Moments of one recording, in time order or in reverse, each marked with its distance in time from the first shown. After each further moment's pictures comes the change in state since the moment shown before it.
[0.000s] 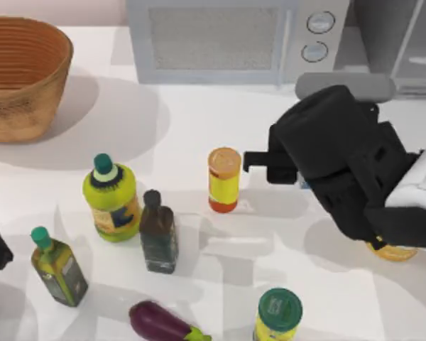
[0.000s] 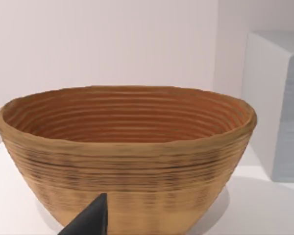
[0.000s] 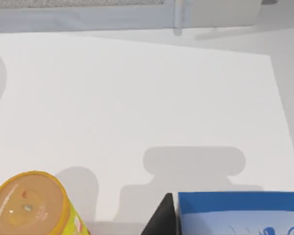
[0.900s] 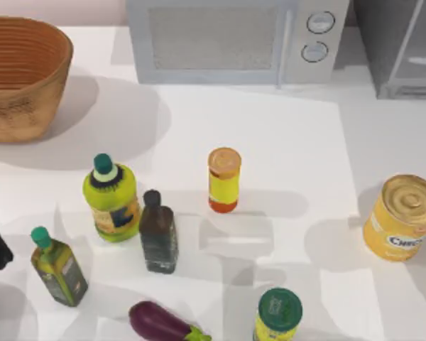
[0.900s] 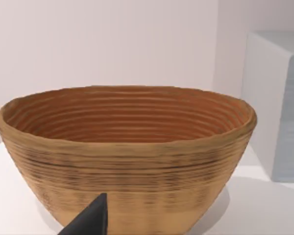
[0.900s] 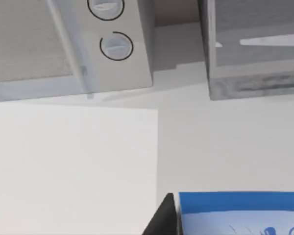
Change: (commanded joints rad) left arm 0.000 0.000 0.000 0.000 0.000 0.000; right arm -0.453 -0.799 -0.521 0.134 -0.384 -0.331
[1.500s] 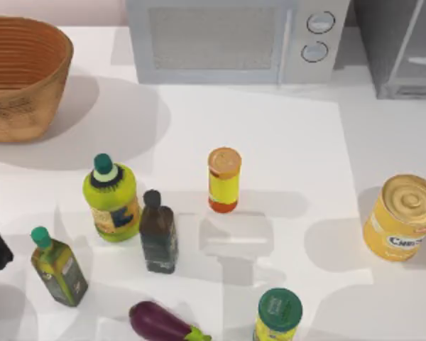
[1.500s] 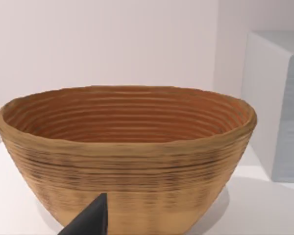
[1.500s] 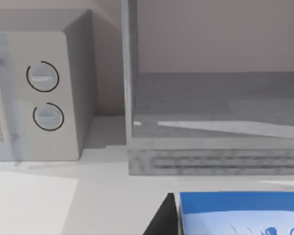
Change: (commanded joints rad) left arm 0.000 0.000 0.000 0.000 0.000 0.000; right arm -0.376 -0.649 -0.400 0.112 -0.270 -0.271
